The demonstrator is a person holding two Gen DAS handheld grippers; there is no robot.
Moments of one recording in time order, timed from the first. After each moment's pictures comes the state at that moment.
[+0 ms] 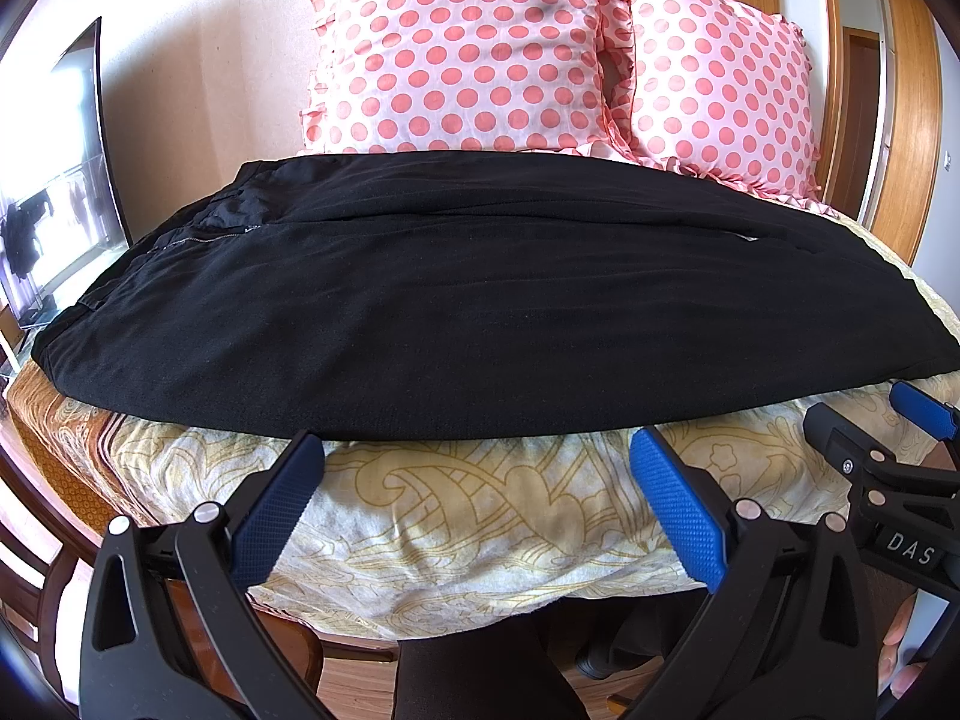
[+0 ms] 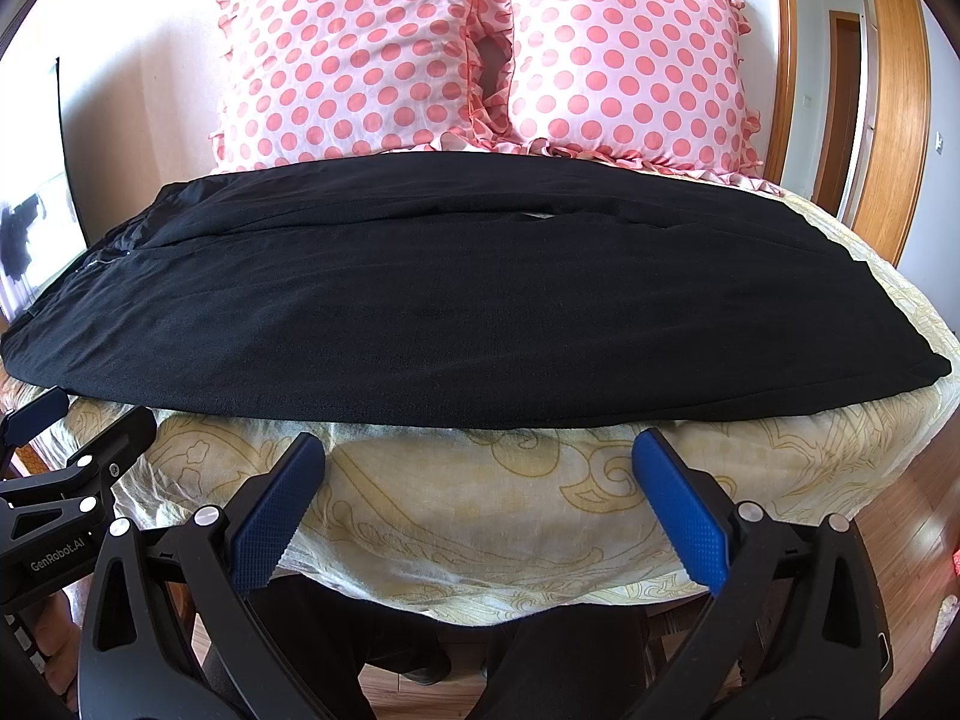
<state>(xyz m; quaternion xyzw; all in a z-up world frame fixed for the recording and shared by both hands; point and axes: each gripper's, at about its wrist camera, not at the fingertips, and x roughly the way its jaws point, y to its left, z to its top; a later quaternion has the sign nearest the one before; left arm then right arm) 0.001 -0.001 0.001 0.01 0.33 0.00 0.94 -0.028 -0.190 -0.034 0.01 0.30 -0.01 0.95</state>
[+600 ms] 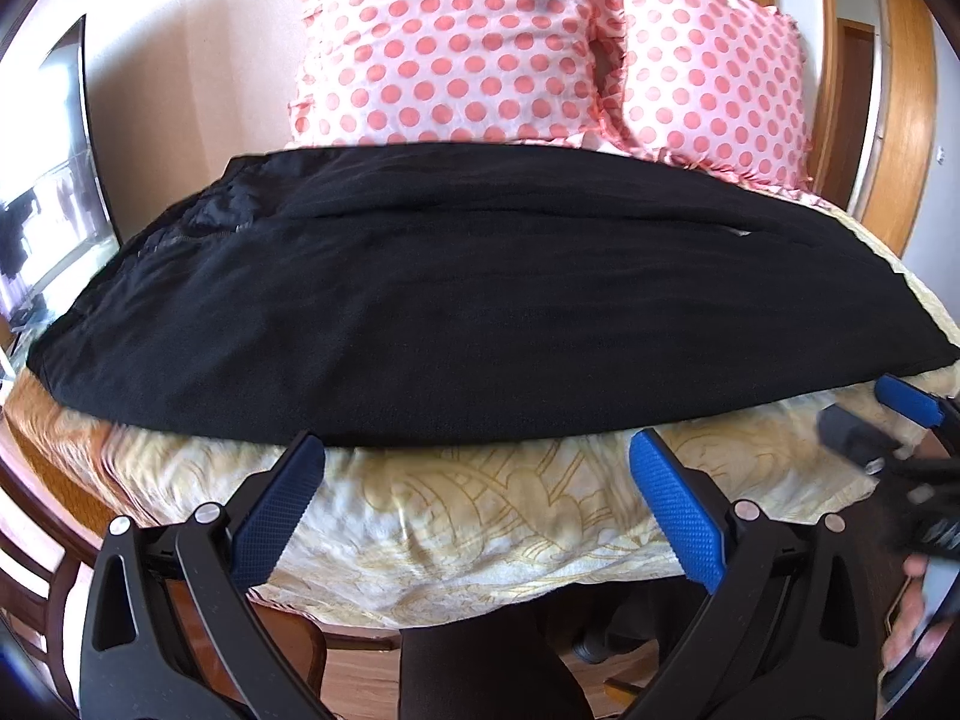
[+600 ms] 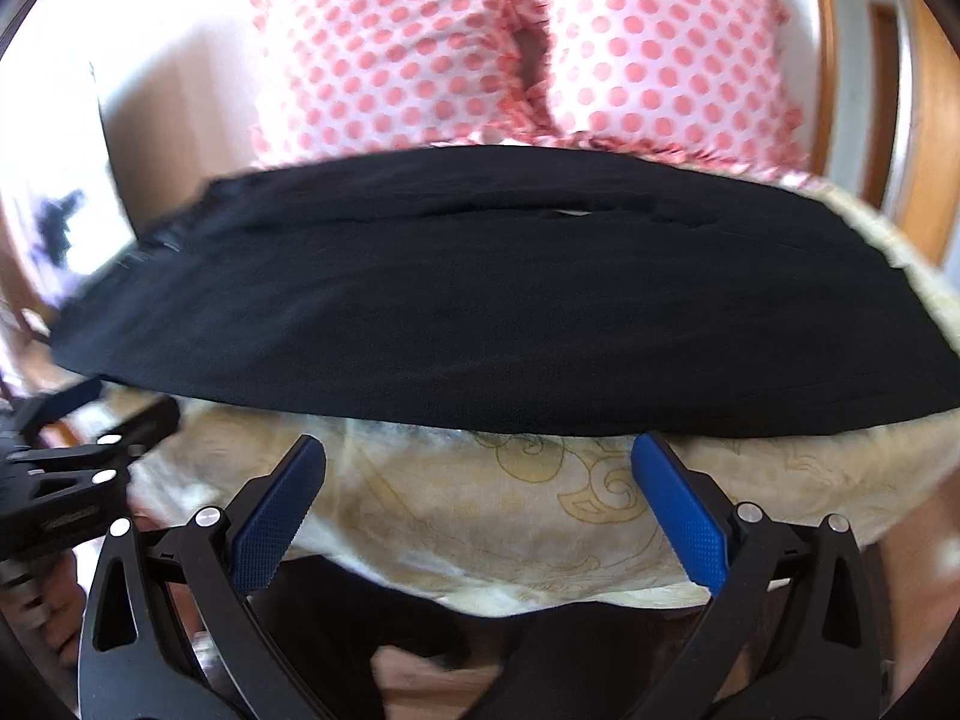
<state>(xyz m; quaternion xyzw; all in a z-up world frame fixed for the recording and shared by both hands) 0.005 0.004 0.015 0.02 0.34 -0.02 0.94 -0.030 -0.229 -0.023 0.07 0.31 0.11 0.94</state>
